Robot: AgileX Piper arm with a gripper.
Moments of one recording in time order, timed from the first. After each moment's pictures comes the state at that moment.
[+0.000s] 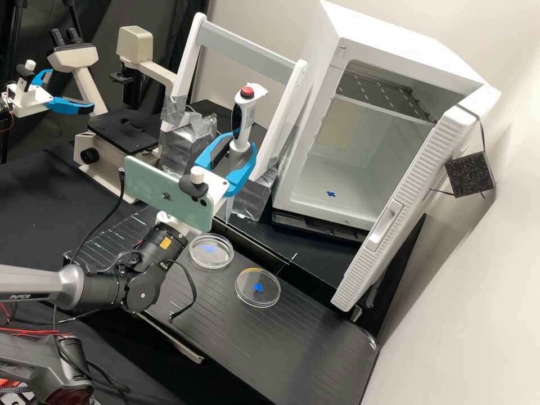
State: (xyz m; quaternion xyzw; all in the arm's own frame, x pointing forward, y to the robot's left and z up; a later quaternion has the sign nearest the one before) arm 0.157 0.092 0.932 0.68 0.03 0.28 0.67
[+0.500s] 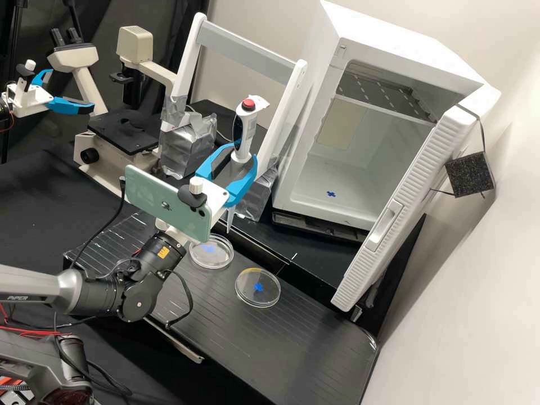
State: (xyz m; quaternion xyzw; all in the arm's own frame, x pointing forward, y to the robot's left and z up) arm 0.154 0.085 0.925 0.68 0.02 0.27 0.68
